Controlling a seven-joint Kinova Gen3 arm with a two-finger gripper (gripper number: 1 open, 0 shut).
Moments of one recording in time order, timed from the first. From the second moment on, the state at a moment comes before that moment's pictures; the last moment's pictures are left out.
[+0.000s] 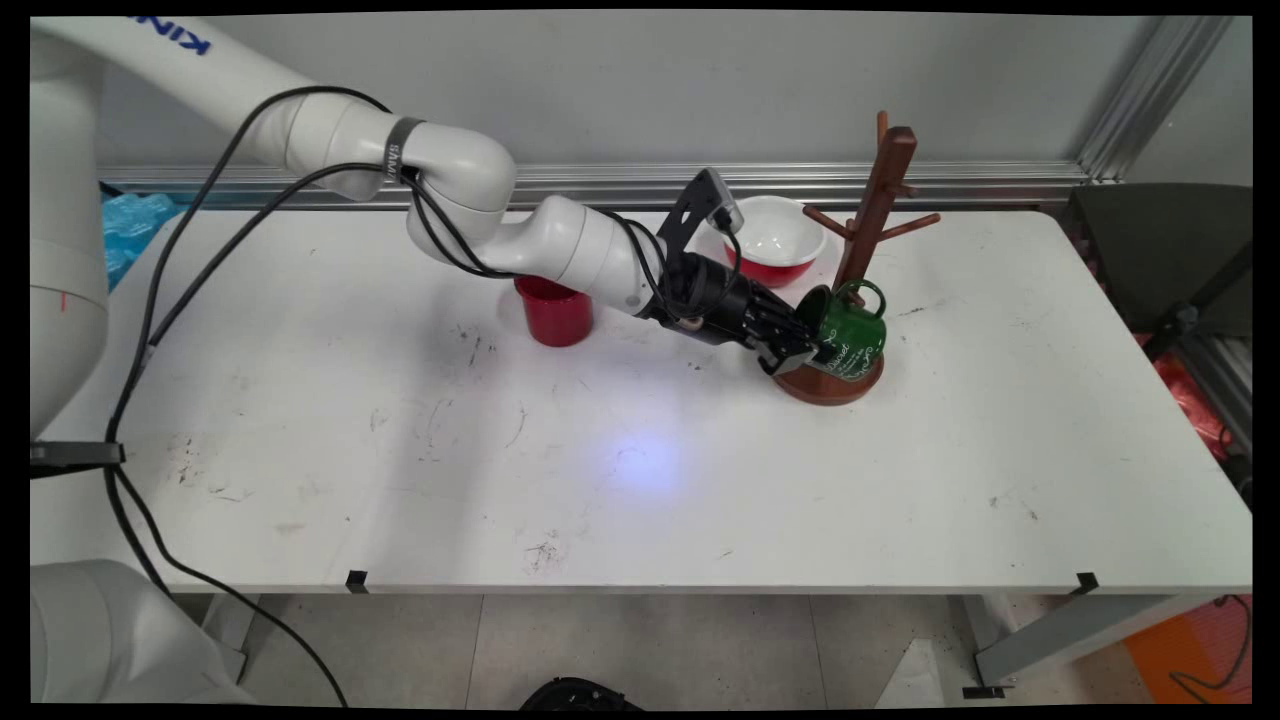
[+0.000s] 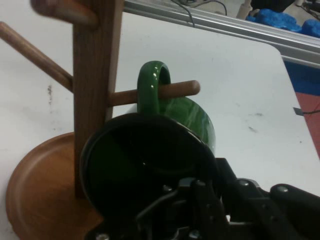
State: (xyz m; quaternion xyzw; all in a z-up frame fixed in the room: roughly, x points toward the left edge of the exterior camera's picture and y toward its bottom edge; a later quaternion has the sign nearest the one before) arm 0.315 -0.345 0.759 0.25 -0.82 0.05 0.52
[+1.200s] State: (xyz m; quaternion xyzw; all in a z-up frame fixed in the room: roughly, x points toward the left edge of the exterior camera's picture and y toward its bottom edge) arm 0.336 -0.296 0.836 0.27 -0.82 0.03 0.51
